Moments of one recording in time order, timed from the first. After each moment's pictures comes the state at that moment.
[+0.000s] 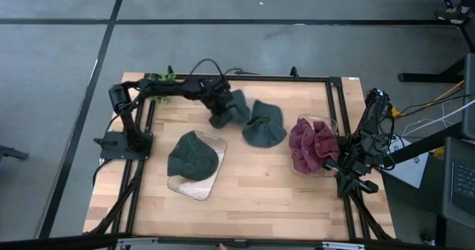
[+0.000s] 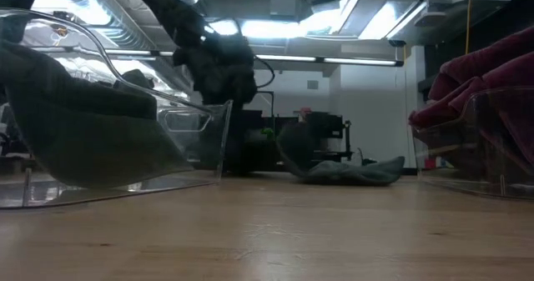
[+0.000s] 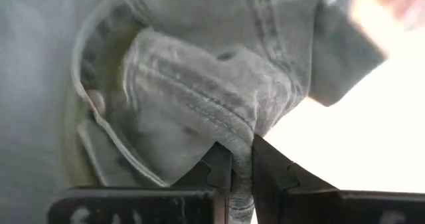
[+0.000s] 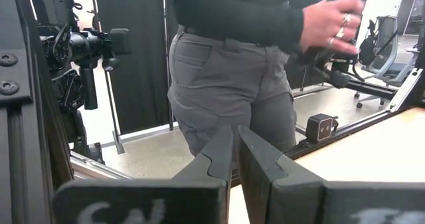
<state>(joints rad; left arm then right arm) 0.48 1.79 1.15 -0.46 0.40 -0.24 1.05 0.00 0.01 0.02 0.01 -0.01</state>
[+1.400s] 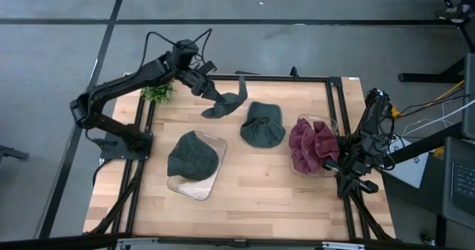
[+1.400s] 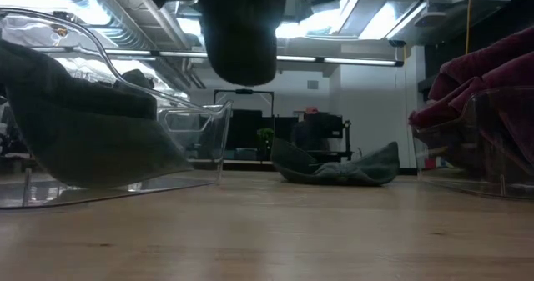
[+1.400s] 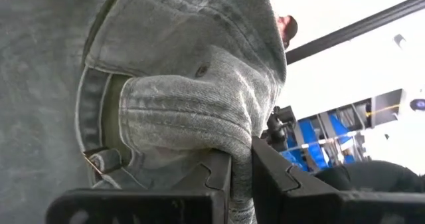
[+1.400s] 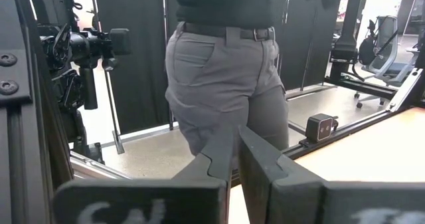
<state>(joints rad) 0.59 1.36 1.24 -0.31 1.05 -0.68 1.05 0.00 0.01 0.02 0.01 -0.01</state>
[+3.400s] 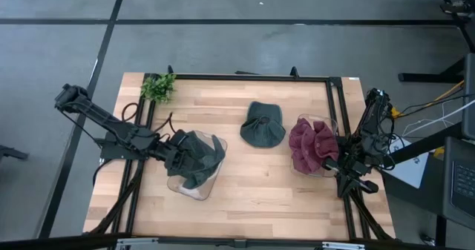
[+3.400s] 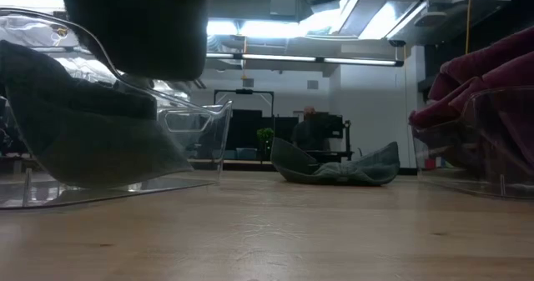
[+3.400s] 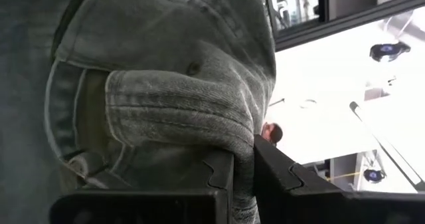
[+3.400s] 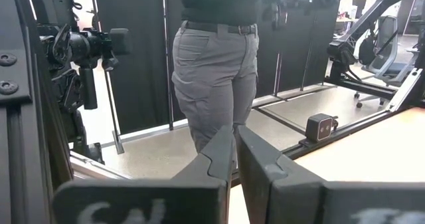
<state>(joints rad) -0.47 0.92 0.55 0.37 -0.18 -1.28 1.05 0.00 0.01 0.02 0.01 -0.01</state>
